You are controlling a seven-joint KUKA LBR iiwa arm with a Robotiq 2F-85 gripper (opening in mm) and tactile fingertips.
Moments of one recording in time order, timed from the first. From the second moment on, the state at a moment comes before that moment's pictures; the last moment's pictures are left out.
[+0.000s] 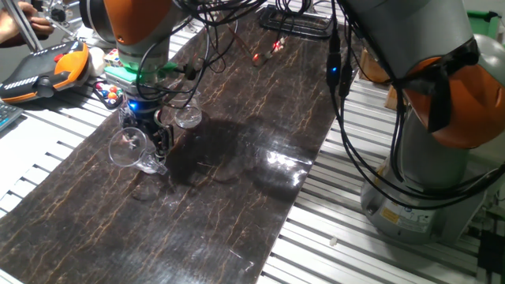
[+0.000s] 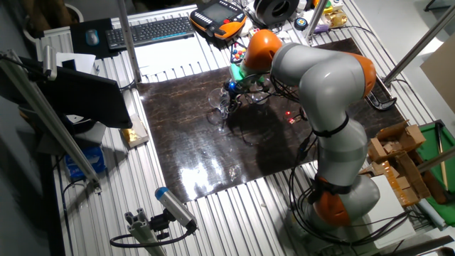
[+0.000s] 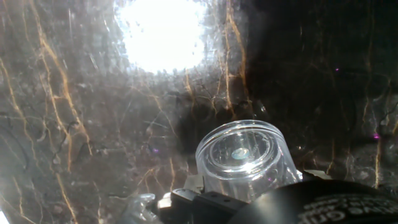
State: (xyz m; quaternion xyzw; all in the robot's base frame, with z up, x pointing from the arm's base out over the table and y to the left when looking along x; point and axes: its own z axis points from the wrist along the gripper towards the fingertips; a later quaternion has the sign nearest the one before) arm 0.604 0.173 0.067 -0.73 -0.66 -0.12 0.10
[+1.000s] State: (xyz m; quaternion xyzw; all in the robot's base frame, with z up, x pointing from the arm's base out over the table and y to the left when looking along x) arm 0.607 0.164 0.059 -0.72 -0.68 -0.11 0.09
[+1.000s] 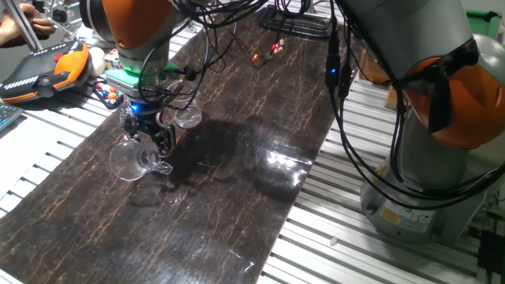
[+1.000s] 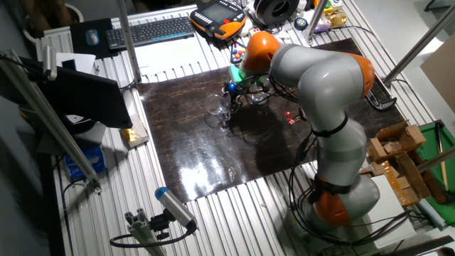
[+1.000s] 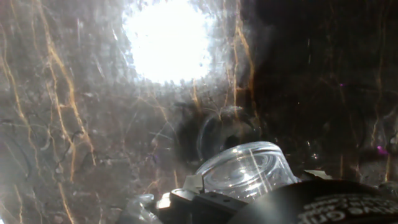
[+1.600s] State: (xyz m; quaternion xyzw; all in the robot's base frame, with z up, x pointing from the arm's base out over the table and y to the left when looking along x) arm 0.609 0.143 0.052 -0.72 -0.69 -0.08 0.07
